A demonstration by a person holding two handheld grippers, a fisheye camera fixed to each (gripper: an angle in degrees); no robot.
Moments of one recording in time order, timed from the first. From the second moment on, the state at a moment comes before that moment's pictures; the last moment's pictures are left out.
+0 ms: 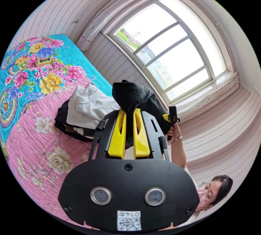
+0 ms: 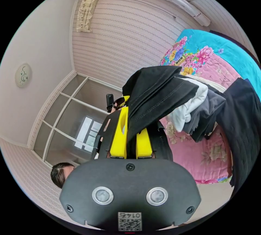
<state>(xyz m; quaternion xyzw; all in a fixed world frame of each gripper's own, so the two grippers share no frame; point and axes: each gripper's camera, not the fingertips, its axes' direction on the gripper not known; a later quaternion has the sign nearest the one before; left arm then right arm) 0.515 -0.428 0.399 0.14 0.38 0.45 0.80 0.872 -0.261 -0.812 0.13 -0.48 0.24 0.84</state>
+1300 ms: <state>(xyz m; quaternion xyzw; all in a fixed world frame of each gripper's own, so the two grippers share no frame) 0.662 -0.482 0.585 0.21 0.28 0.47 0.81 0.828 -0.377 -0.795 0.07 -0.17 0.19 0.96</state>
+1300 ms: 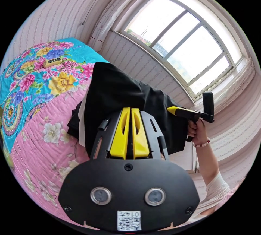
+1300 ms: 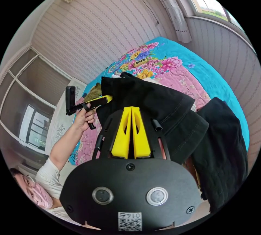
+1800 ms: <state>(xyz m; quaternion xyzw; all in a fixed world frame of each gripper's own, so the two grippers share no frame) 0.608 -0.397 0.499 0.33 0.24 0.51 0.76 0.843 -0.420 -0.713 0.06 -0.11 0.24 0.96</state>
